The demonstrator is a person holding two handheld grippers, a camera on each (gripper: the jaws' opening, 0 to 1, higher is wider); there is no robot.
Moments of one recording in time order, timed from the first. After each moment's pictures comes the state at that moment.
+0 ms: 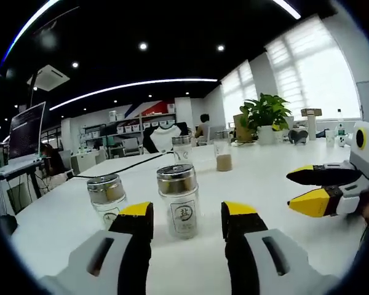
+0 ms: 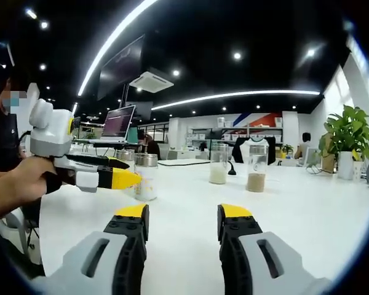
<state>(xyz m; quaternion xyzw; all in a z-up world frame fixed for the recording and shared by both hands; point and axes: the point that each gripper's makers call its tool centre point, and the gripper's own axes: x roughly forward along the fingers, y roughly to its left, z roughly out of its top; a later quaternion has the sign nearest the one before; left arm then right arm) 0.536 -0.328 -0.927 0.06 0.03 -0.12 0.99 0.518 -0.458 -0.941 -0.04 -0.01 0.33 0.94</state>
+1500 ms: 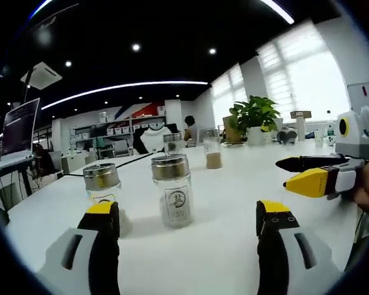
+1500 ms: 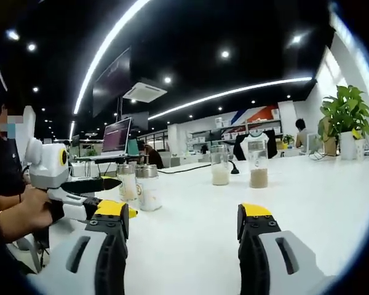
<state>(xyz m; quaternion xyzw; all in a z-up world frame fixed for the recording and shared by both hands) 0.525 -0.335 -0.941 0.05 0.02 -0.16 0.99 0.522 -0.459 -0.935 0.03 -0.01 0.34 0.94</state>
